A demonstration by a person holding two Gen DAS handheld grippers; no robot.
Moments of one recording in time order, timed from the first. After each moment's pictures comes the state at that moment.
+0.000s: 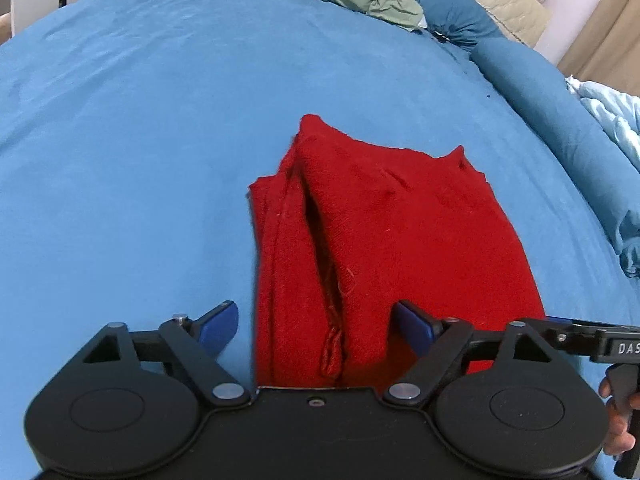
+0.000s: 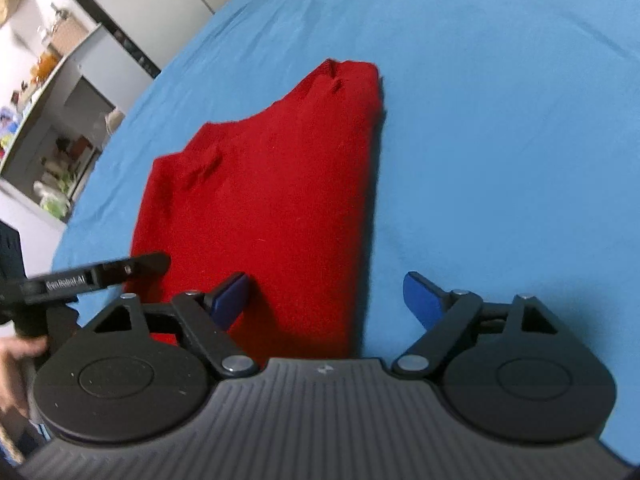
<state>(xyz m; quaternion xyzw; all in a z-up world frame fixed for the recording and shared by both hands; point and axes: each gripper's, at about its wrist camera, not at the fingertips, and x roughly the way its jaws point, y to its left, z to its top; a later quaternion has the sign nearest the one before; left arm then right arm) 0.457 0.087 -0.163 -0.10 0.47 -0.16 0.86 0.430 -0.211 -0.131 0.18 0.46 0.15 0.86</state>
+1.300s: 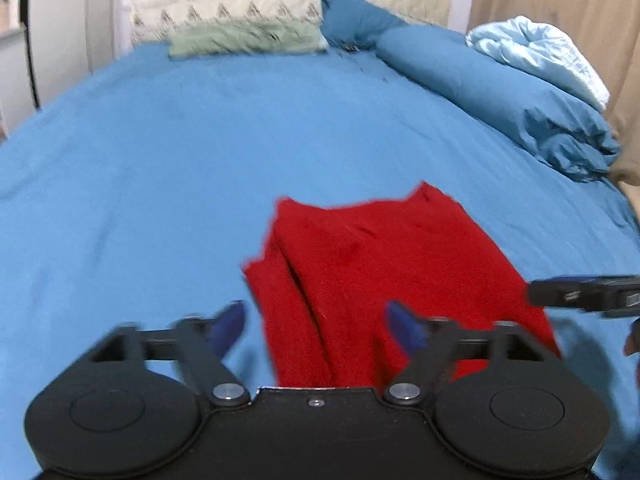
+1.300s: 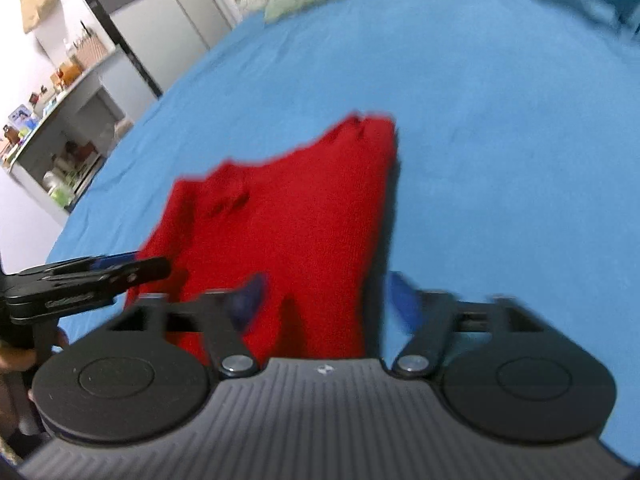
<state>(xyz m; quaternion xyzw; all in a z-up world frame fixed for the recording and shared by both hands) 0.233 -0.030 -0.110 0.03 0.37 -0.18 0.91 0.198 -0.304 -0.105 0.17 0.38 0.09 0.90</state>
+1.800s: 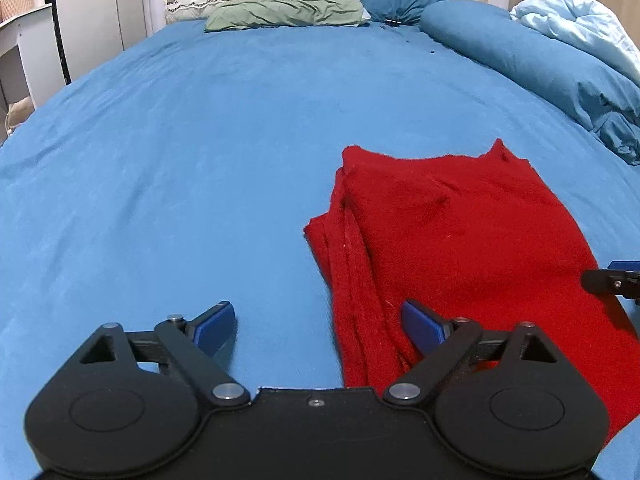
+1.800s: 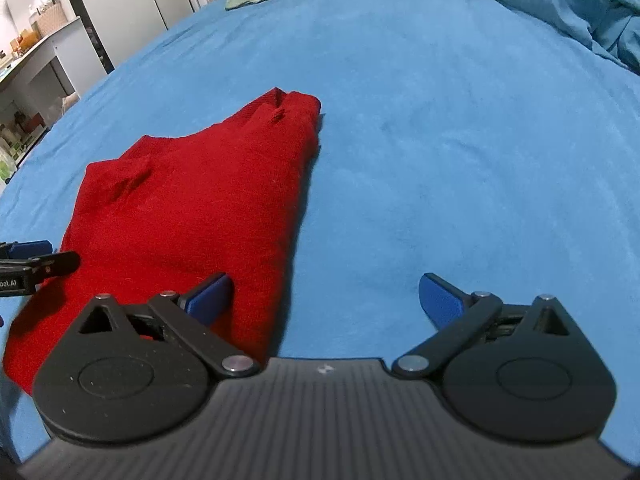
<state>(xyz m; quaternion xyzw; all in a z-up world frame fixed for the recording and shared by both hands) 0.254 -0.025 -0.156 0.04 0.40 -0.13 0.90 0.212 -0.327 -0.156 0.10 0.41 0.04 0.91</state>
